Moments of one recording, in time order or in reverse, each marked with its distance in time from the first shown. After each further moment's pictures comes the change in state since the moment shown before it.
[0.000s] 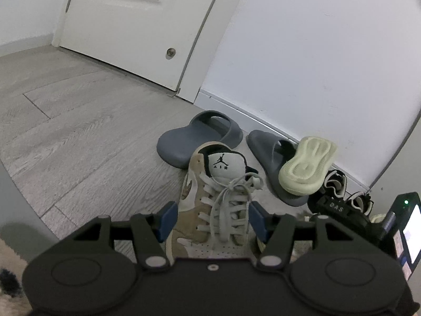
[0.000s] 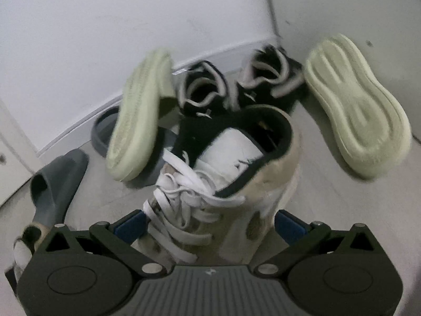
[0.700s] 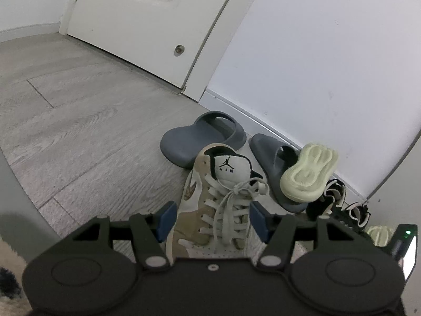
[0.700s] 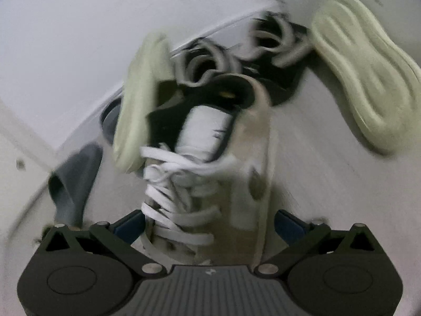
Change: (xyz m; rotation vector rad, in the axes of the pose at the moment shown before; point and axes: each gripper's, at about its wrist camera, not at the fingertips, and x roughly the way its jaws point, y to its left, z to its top) left arm 0.005 0.009 0.003 -0.059 0.007 -0.015; right arm 0.012 -0.032 0.008 0.057 0.100 0.162
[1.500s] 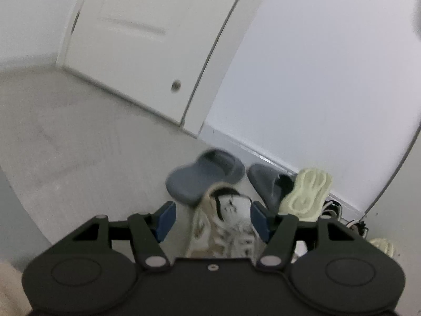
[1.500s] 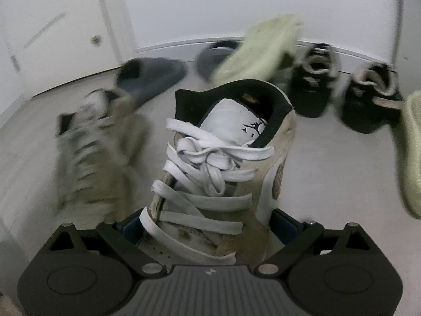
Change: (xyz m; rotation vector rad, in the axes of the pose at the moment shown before) left arm -0.048 0.013 0.036 0.089 -0.158 -0.008; right arm -0.021 0.054 -0.072 -0.636 0.117 0.141
